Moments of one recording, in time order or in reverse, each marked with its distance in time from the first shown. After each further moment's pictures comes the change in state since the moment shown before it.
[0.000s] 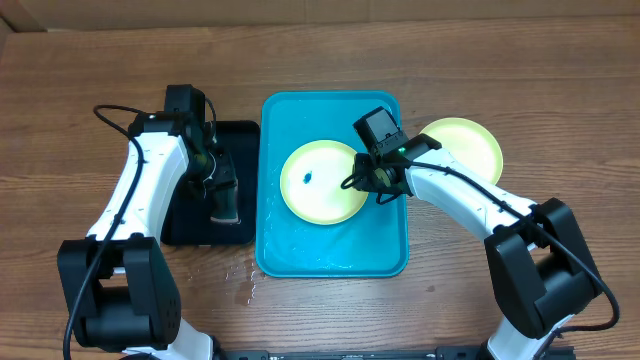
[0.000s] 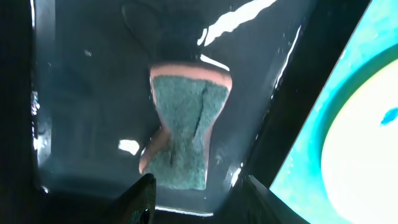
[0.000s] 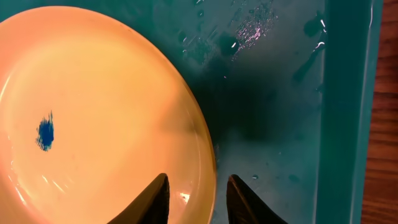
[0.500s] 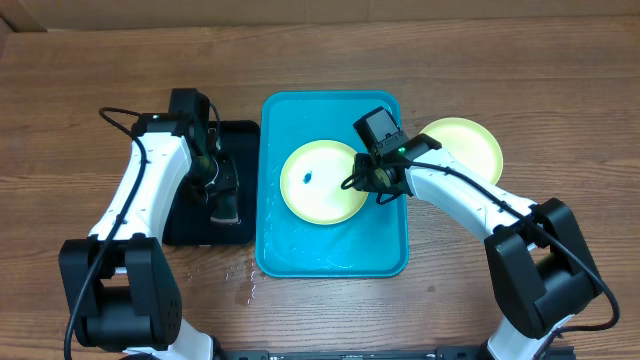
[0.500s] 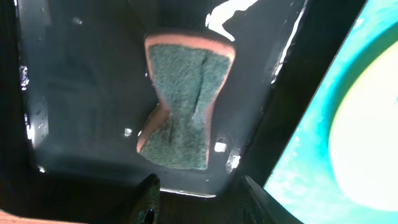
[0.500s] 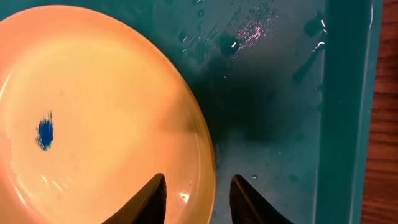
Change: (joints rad) left arm -0.018 0.000 -0.005 -0.055 -0.001 0.003; right arm 0.000 0.000 0.000 -0.001 0.001 -0.003
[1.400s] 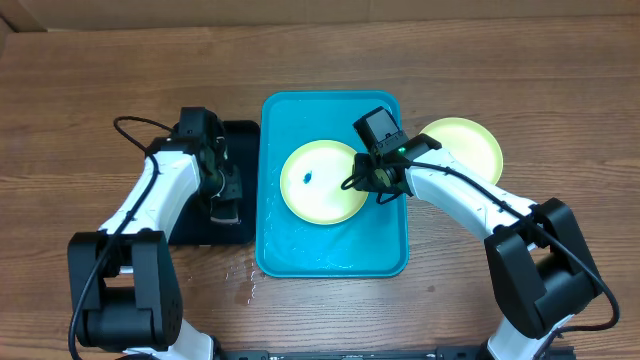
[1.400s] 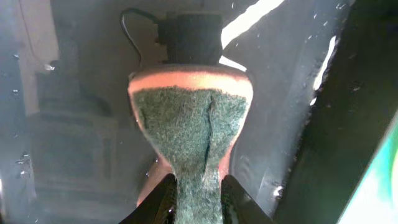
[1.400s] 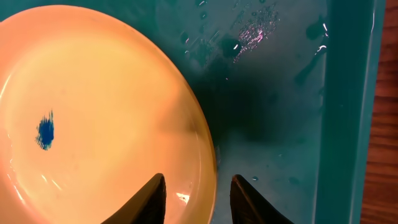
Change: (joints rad) left arm -0.008 -0.002 -0.203 0.300 -0.048 0.102; right arm 0.000 0.000 0.000 0.005 0.000 -0.013
